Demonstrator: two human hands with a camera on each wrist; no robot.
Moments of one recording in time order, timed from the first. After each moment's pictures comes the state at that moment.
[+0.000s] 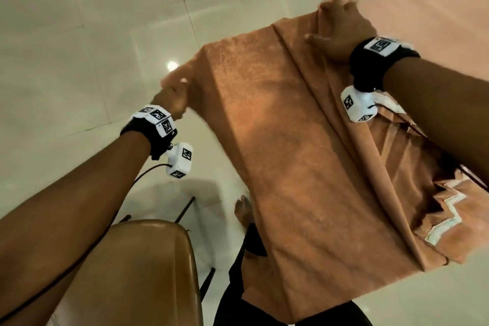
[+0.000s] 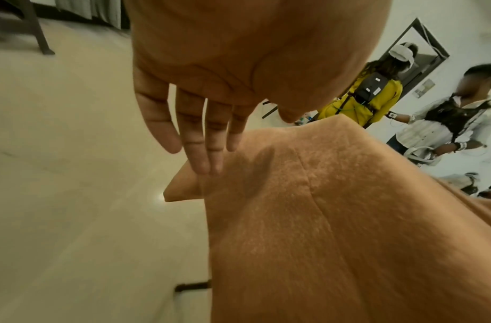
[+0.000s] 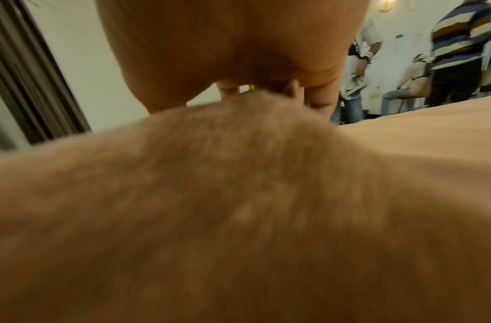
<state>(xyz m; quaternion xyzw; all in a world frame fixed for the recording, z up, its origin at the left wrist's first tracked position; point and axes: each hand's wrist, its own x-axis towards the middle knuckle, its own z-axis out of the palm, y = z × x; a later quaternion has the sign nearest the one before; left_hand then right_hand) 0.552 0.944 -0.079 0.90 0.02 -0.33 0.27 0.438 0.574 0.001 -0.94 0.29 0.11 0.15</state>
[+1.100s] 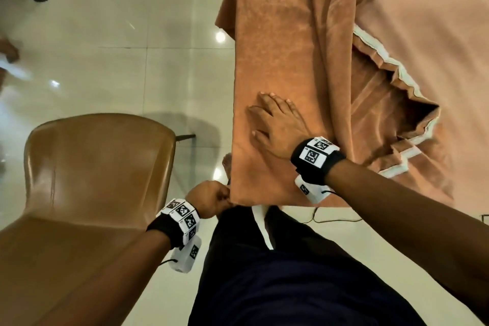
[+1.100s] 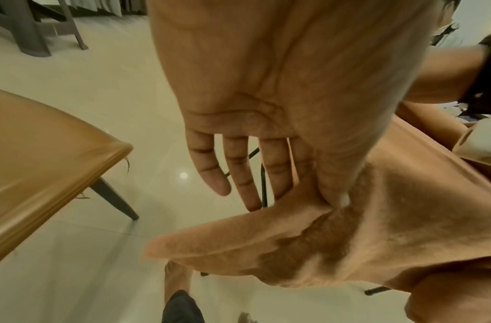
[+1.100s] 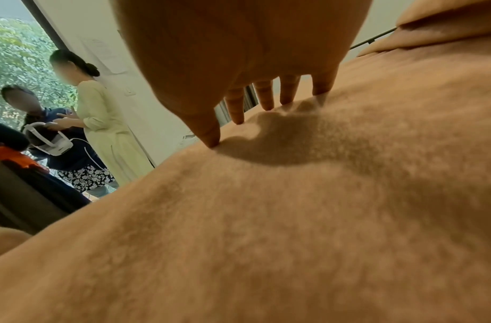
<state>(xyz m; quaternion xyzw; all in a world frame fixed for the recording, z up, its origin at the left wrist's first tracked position) 0.089 1.022 -0.062 0.83 -0.16 -0.50 0.20 0.158 0.767 -0.028 -0.97 -0.09 0.16 0.16</state>
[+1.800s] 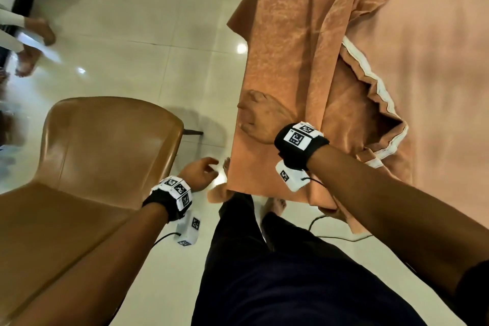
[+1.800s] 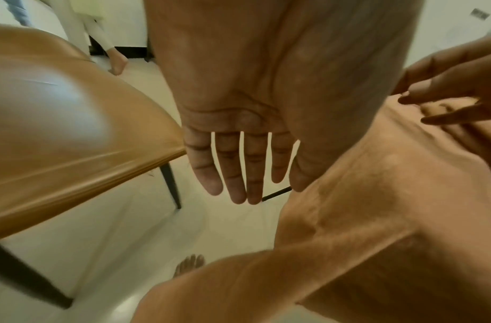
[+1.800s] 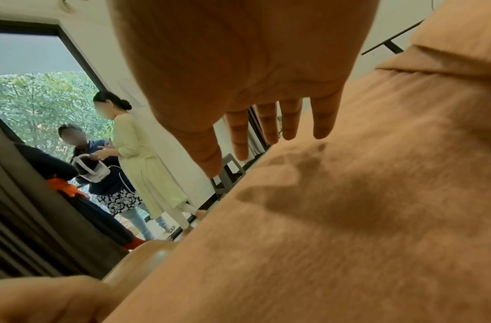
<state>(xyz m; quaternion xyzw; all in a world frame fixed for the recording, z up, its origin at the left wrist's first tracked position) 0.088 1.029 -0.066 0.87 0.06 -0.43 0.26 0.178 0.794 -0.008 -0.95 -0.15 0.21 0.19</state>
